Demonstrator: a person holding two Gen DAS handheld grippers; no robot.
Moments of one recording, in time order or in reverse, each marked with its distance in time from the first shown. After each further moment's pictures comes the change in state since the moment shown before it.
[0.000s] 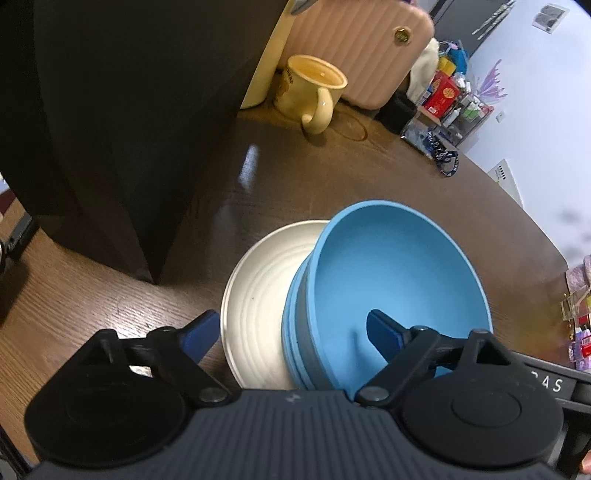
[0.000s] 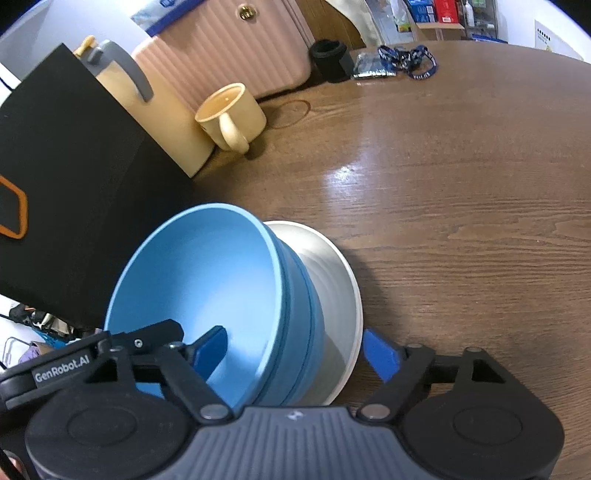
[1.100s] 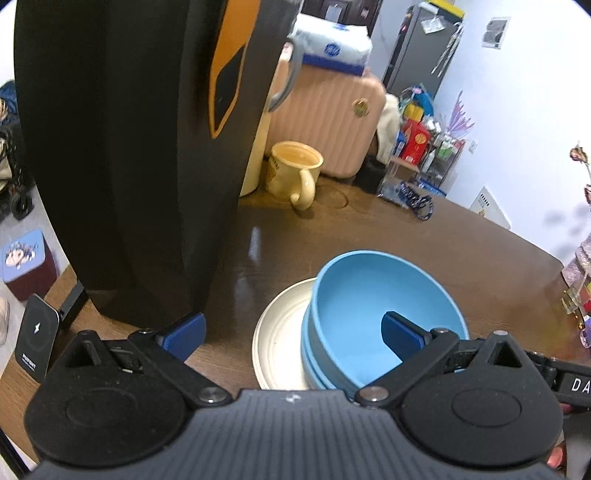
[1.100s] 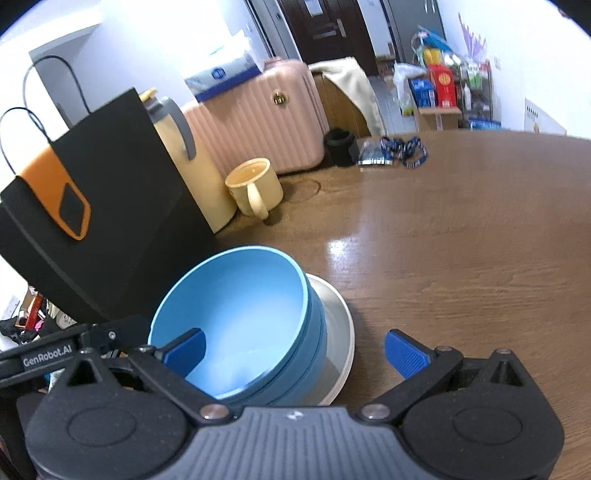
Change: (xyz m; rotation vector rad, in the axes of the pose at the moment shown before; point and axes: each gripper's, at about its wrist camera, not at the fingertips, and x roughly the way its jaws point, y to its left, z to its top) left arm -0.076 -0.001 -0.028 0.155 -0.270 0.013; right arm -0.072 0.019 -0.048 -0.109 -0.290 -0.034
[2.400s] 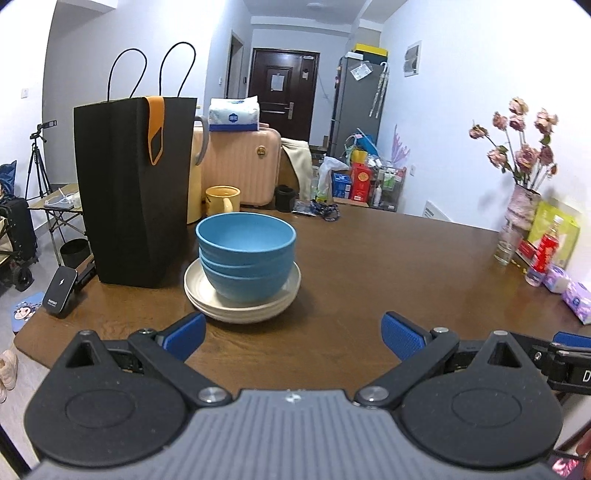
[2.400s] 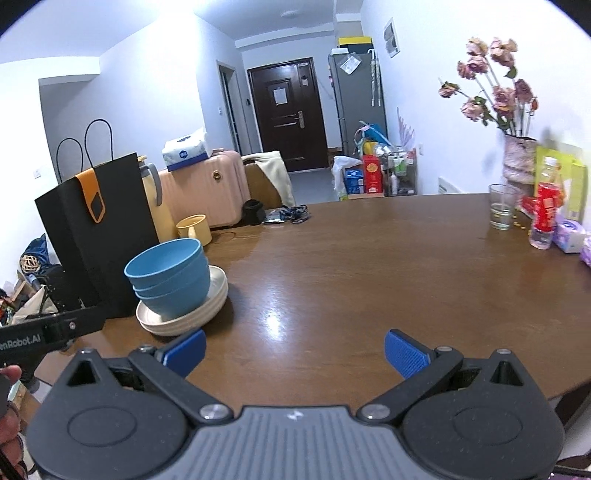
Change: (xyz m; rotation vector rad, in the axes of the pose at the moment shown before) left arm -0.186 -0.127 -0.198 0.185 -0.250 -0.033; right arm -0.246 -0.092 -0.193 -0.053 -0.304 -0.199
